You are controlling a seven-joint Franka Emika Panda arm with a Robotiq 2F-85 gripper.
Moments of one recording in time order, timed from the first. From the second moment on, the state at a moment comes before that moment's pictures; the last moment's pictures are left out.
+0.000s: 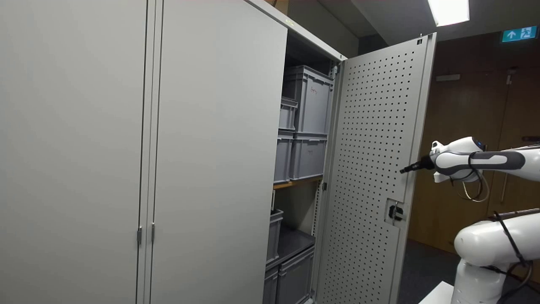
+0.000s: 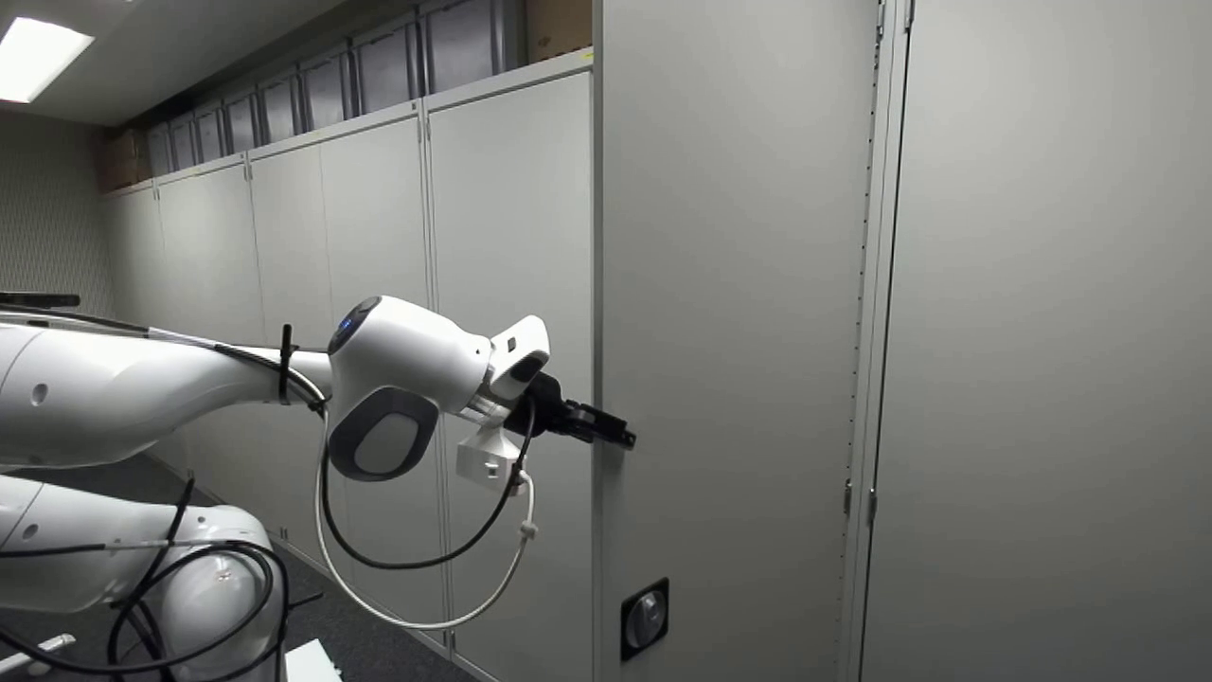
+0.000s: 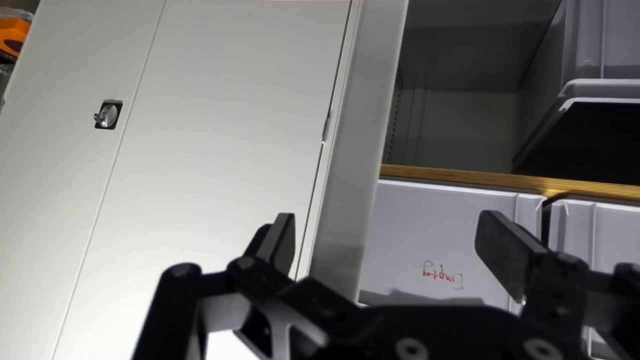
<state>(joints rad) -0.06 -0.98 -0.68 -2.72 -0.32 2.86 -0.50</state>
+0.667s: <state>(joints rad) -0.02 -1.04 -0.67 -2.76 -0.32 2.86 -0.50</state>
